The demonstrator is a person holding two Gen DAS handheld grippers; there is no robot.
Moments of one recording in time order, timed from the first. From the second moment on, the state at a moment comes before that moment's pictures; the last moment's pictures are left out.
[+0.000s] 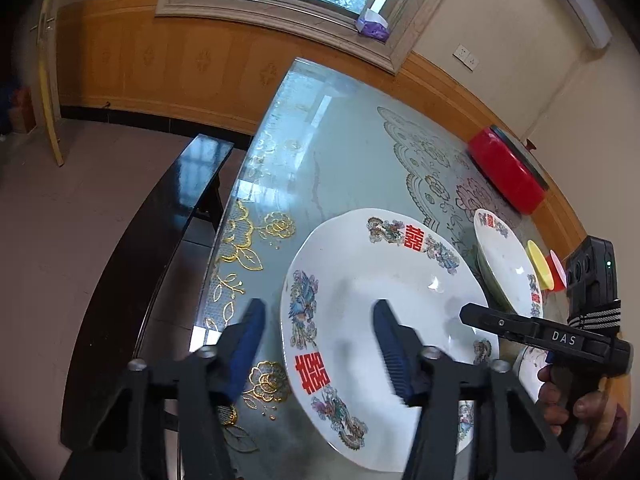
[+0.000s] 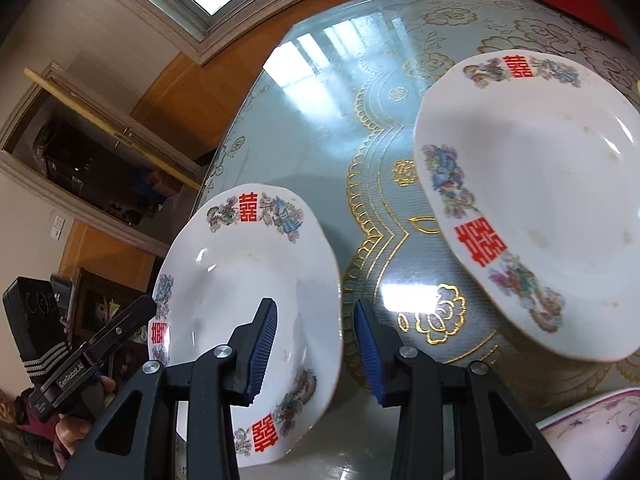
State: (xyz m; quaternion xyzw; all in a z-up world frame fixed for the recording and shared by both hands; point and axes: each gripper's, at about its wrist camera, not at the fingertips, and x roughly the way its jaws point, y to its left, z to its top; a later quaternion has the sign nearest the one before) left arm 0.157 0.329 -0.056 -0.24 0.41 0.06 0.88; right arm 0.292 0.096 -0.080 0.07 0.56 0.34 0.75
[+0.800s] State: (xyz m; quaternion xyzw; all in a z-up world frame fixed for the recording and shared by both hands) left arm 0.147 0.306 -0.073 -0.20 0.42 0.07 0.88; right arm 0.279 0.102 -0.082 -0.02 0.54 0.34 0.77
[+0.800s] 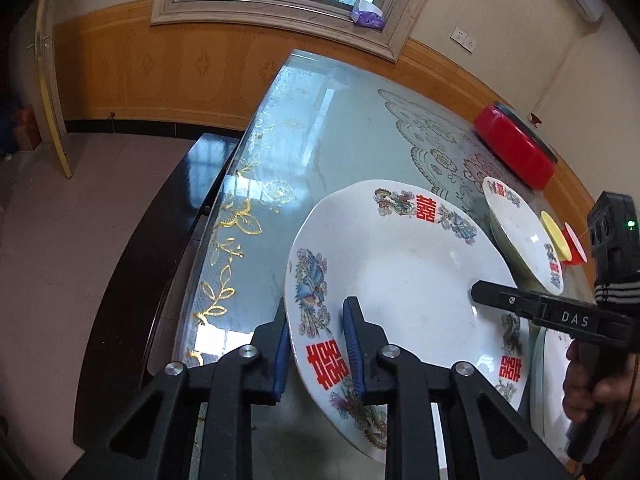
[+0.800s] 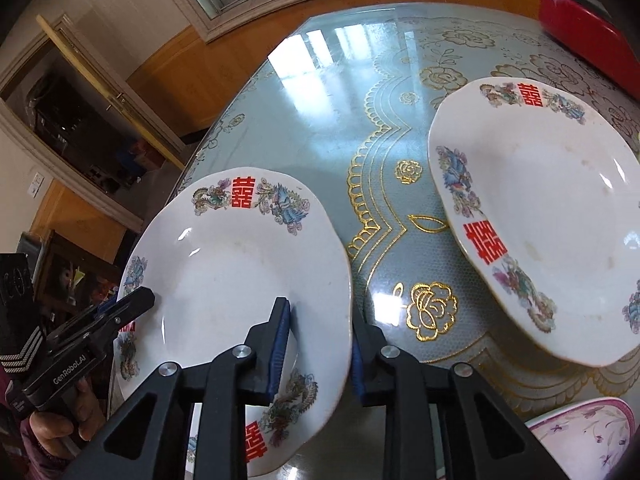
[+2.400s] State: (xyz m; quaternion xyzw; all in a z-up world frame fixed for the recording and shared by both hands) left arm 0.103 0.224 -0.042 -0.18 0.36 0.00 0.91; right arm 0.201 0.016 -0.032 -0.05 0.45 0.36 0.82
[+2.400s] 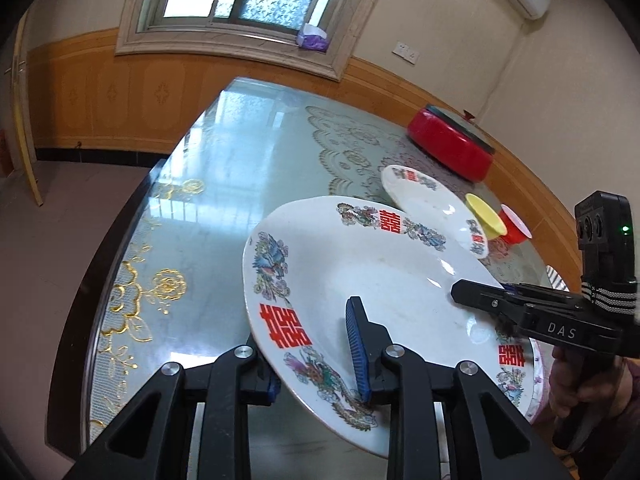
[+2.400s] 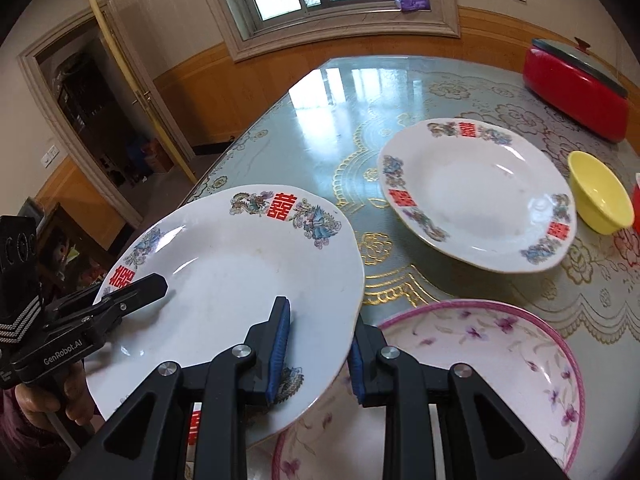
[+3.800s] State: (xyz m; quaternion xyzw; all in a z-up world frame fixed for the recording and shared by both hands) left arm 0.126 0.049 -0.066 -0.12 0.45 -0.06 0.88; right arm 0.174 -0.161 -0.057 -0.03 0.44 0.29 0.85
